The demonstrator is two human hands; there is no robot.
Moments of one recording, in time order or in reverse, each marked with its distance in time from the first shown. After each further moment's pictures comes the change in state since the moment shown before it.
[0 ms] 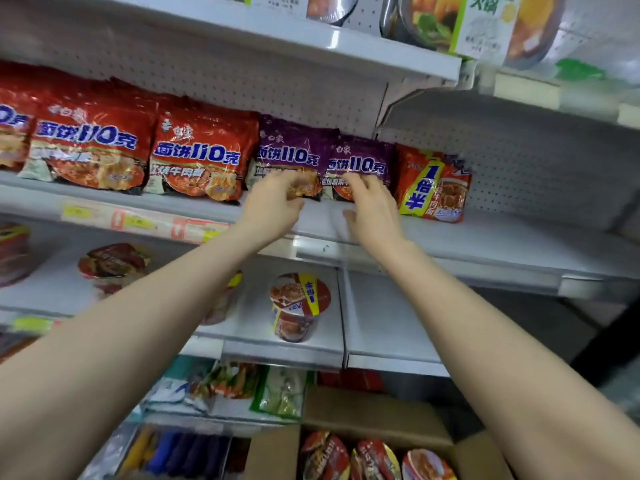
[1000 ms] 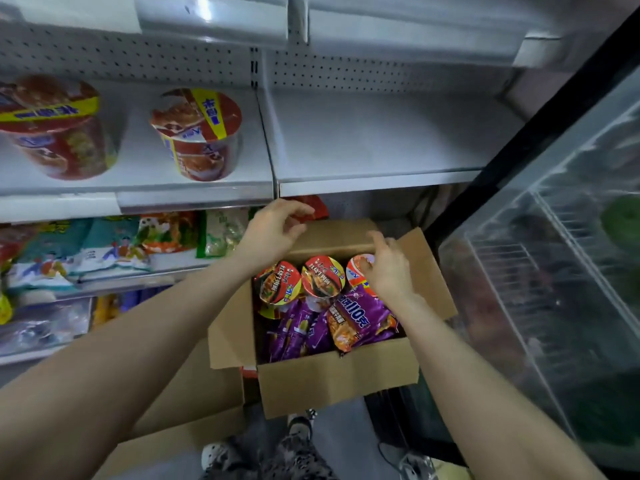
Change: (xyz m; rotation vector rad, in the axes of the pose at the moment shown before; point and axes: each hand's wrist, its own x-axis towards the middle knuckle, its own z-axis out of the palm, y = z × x) left_hand -0.243 -0.007 0.211 -0.292 -0.647 -0.082; right_hand -0.385 0.101 0.069 0.007 -0.527 0.783
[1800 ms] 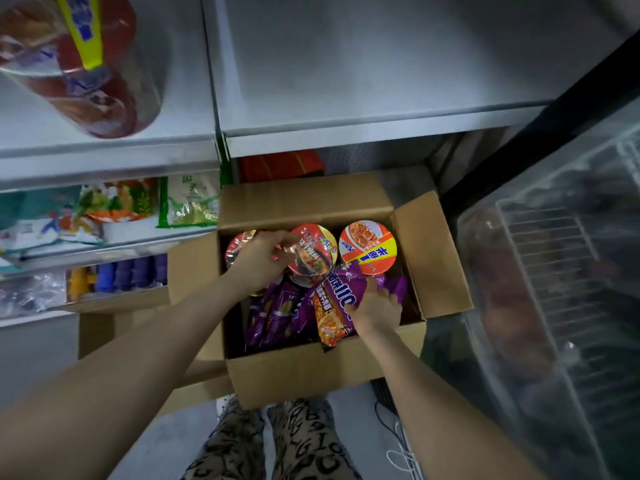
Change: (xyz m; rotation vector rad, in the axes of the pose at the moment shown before) left_hand 0.025 -0.078 0.138 0.045 -0.295 -0.368; right_hand 0.003 0.111 0.135 -0.201 -0.430 0.359
